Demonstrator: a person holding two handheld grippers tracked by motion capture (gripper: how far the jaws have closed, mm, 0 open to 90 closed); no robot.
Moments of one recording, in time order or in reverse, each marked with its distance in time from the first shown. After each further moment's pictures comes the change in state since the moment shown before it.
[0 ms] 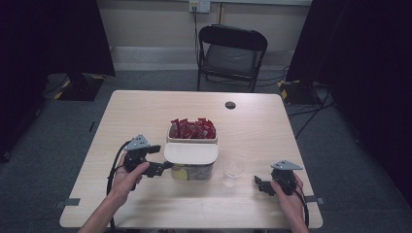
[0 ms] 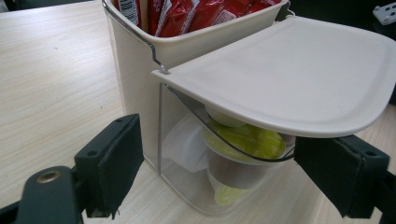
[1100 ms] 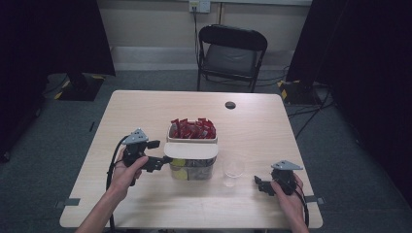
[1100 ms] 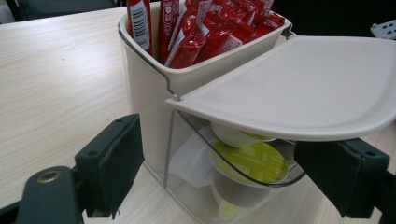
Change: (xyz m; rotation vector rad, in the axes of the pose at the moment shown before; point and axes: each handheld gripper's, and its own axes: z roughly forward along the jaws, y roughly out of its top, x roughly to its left) left arm 0.007 0.014 -0.002 -0.015 0.004 -0.018; right arm 0.000 0.000 0.000 0.000 0.000 0.000
